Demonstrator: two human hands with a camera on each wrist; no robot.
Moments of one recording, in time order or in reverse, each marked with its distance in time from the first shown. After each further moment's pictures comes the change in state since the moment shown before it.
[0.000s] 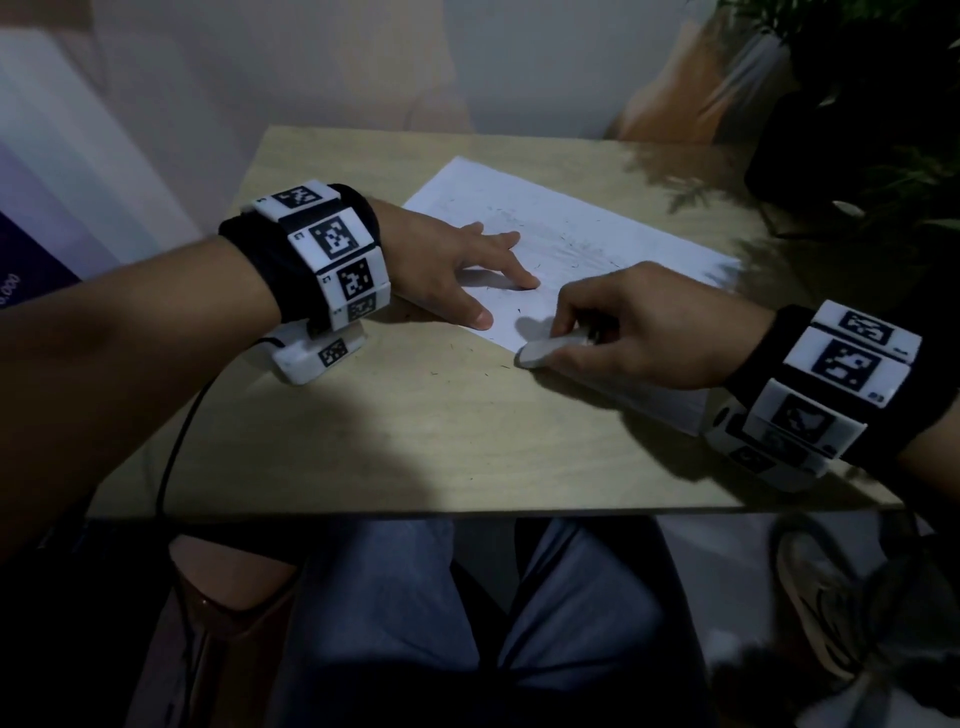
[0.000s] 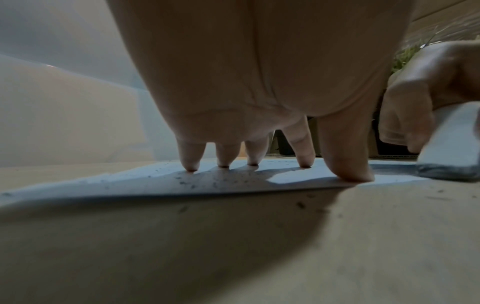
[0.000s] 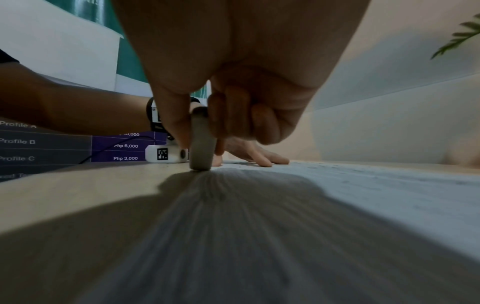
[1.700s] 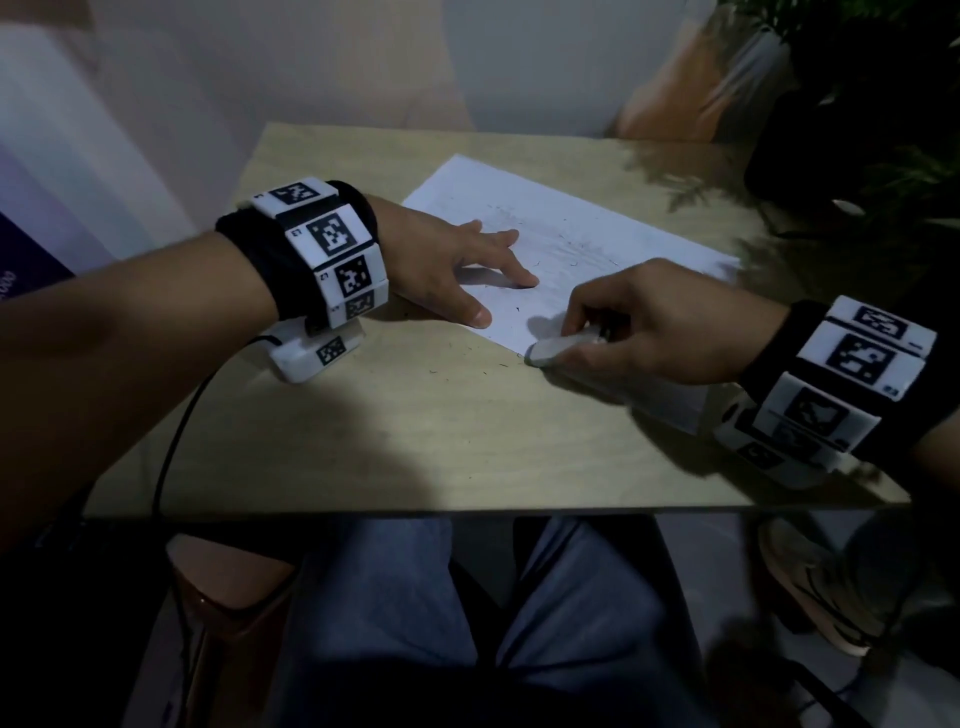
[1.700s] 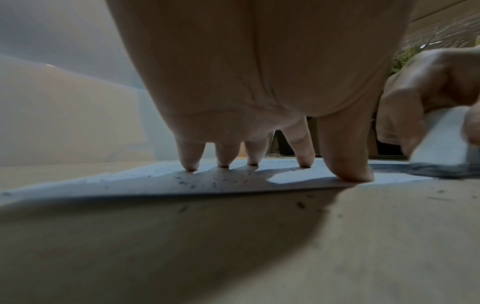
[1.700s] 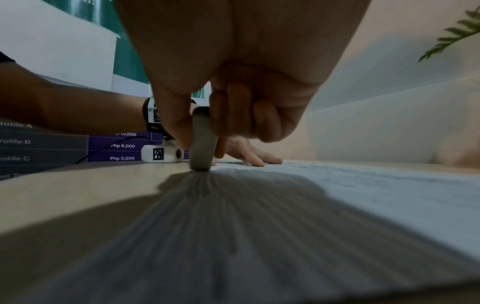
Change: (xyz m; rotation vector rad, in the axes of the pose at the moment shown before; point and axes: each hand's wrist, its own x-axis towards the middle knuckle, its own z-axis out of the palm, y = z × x) left_hand -0.001 0.001 0.000 -0.005 -0.009 0.000; right_hand -0.002 0.006 -0.006 -0.018 -0.028 0.019
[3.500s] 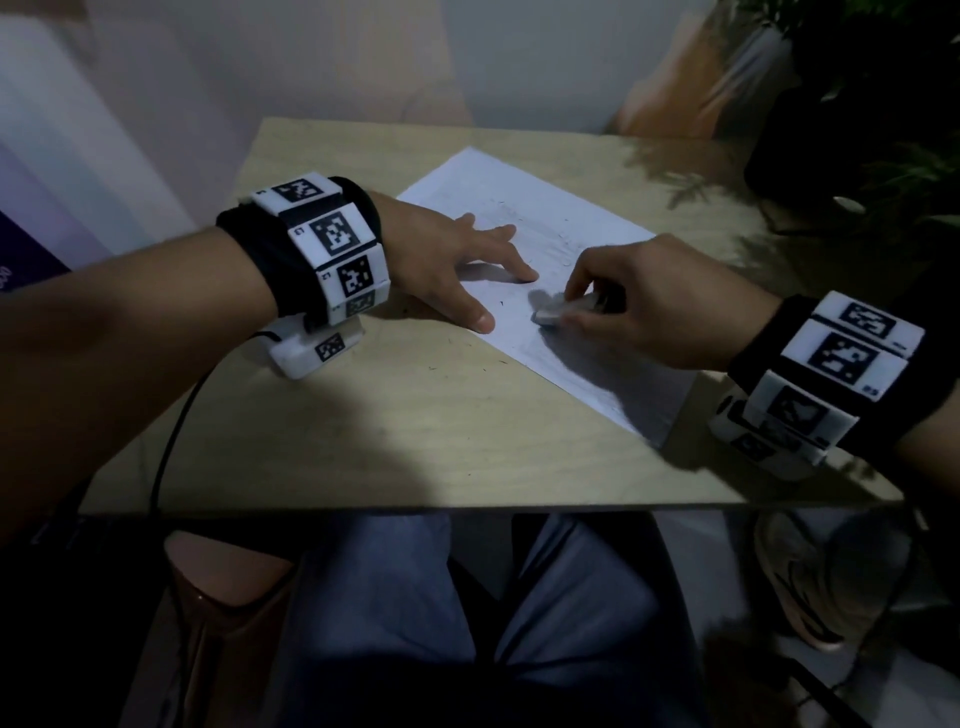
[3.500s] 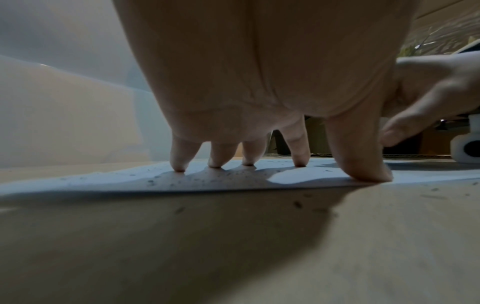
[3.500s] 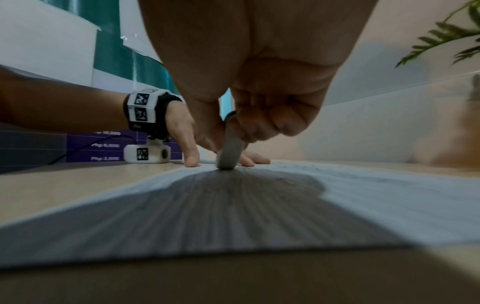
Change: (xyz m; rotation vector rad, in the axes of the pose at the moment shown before) left_hand 0.001 0.006 0.000 0.060 0.016 -0.049; right_hand 0.007 0.003 0.003 -0.106 0.167 0.046
